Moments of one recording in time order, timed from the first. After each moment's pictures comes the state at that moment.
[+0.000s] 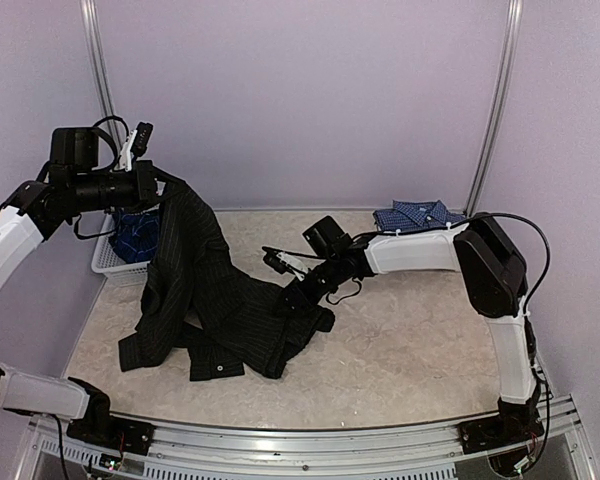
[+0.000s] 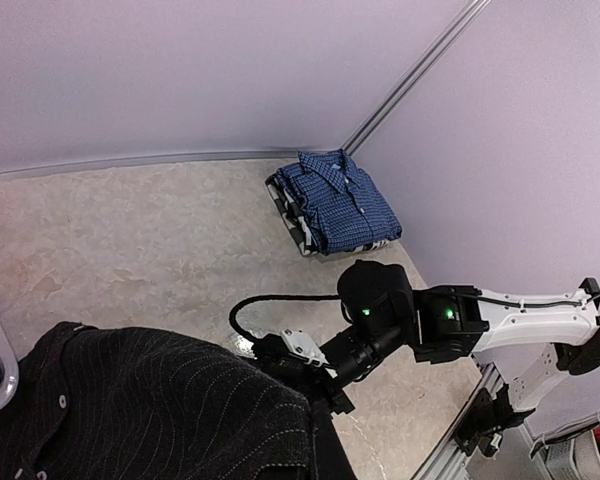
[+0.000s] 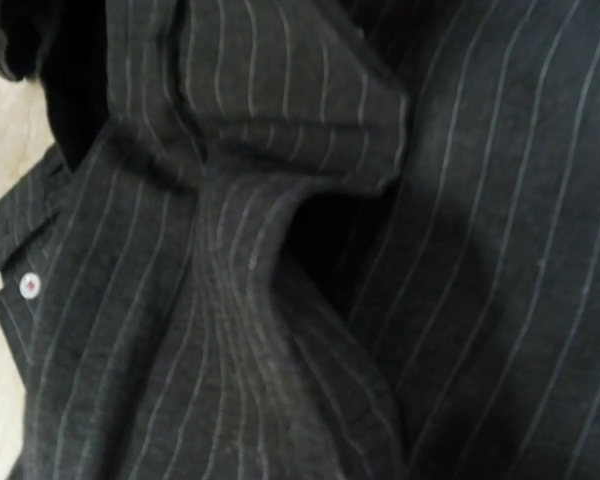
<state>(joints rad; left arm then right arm) -0.30 1.17 1.32 -0.53 0.51 -0.39 0.81 2.18 1.59 -0.30 -0.59 -0.06</state>
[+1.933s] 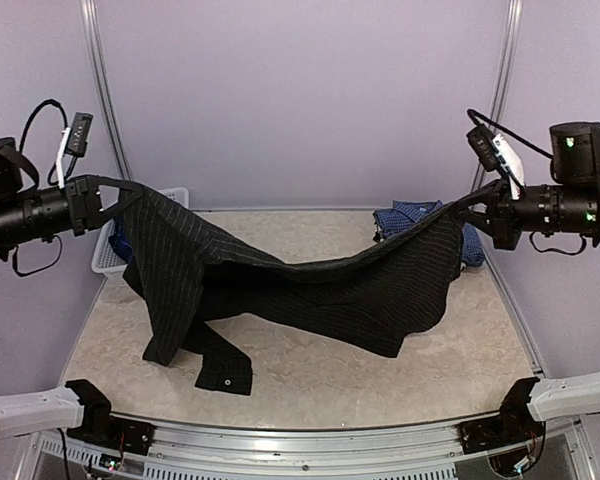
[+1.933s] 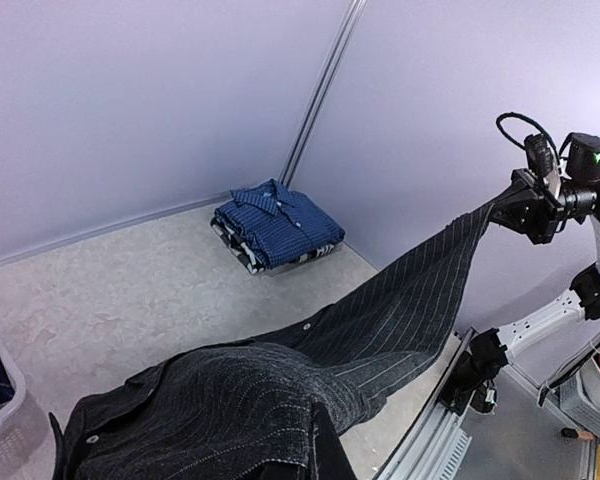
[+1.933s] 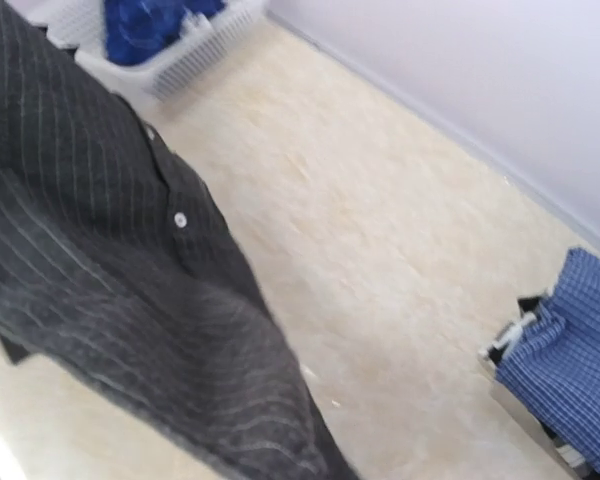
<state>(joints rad) -0.50 0.87 1.36 -0.70 0.40 -0.27 0.73 1.02 1.53 -0.98 -0.06 -0.11</state>
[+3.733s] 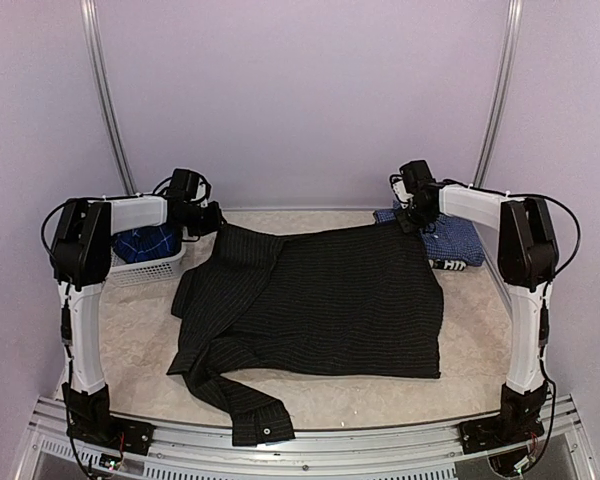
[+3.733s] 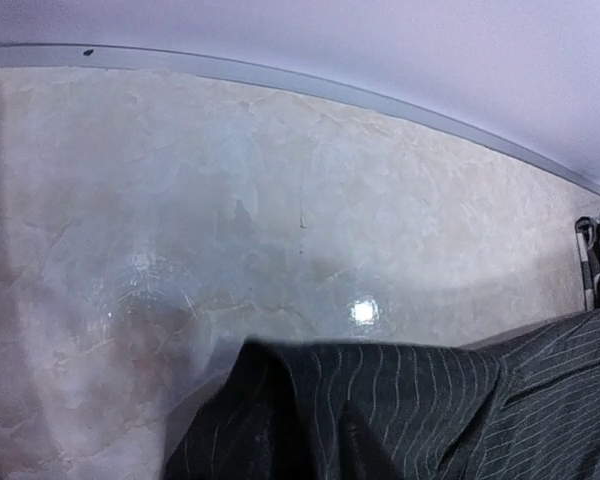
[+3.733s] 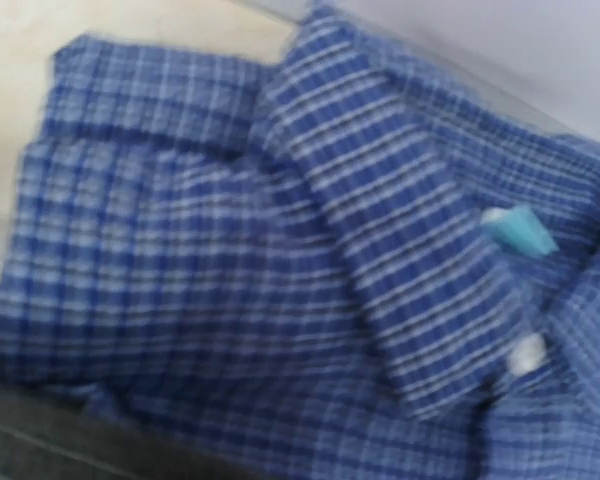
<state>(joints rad) -0.23 2.18 1.68 -0.23 0.19 -0.43 0.29 2.16 1.78 -0.46 0.33 -0.19</state>
